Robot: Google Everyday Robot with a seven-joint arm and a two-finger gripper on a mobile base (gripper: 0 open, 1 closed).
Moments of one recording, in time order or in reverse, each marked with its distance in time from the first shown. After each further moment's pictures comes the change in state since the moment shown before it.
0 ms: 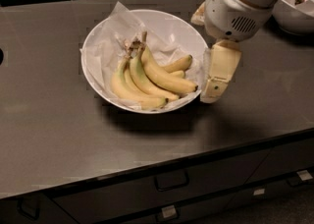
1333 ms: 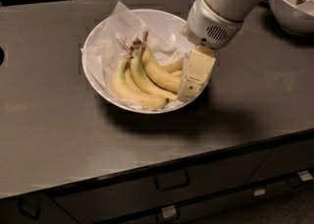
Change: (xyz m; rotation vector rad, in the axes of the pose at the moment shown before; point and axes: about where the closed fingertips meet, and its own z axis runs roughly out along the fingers) arm -0.015 -0.016 0.047 -0.071 -0.071 0.117
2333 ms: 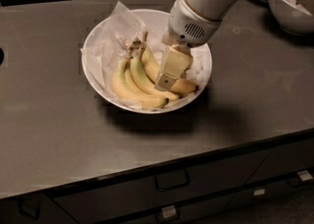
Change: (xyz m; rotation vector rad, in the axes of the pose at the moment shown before) arm -0.035 -0.009 0.015 0.005 -0.048 0.021
